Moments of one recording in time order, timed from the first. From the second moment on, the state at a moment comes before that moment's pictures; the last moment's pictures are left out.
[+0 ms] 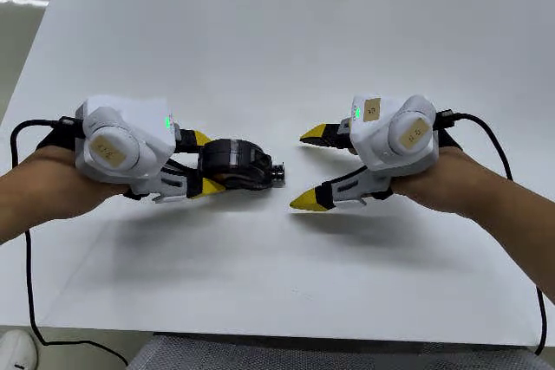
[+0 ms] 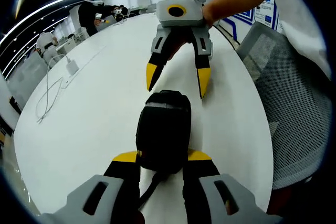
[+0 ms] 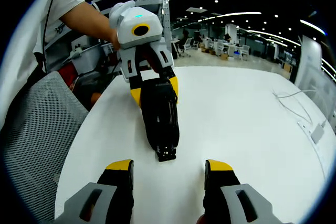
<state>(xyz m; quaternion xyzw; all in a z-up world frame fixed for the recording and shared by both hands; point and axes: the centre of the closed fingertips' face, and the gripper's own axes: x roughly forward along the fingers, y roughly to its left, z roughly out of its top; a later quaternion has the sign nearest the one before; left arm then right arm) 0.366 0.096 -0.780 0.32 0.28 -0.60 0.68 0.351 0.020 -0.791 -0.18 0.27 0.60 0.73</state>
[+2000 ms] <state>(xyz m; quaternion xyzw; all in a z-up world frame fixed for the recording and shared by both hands) 0.369 0.095 -0.782 0.31 0.29 -0.61 0.67 0.352 0.041 -0.803 -0.18 0.23 0.63 0.72</state>
